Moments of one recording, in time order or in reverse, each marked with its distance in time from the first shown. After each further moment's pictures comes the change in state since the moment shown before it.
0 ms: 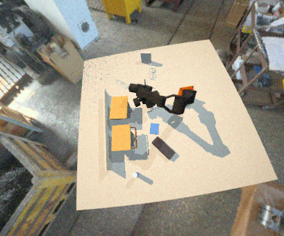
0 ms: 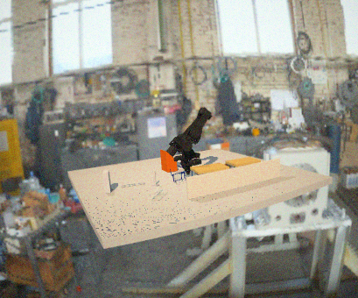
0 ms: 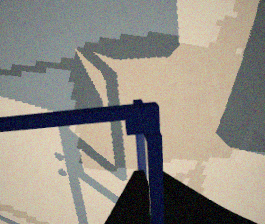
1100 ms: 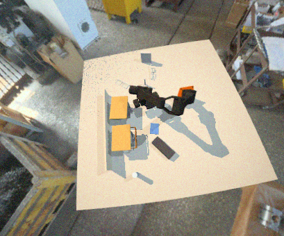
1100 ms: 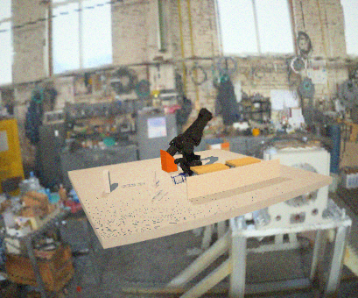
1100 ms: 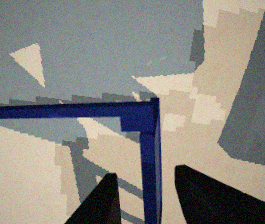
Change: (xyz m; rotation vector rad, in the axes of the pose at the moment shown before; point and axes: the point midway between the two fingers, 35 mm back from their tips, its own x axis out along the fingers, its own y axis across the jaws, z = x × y) arm 0.014 -0.004 0.000 -0.013 0.009 -0.014
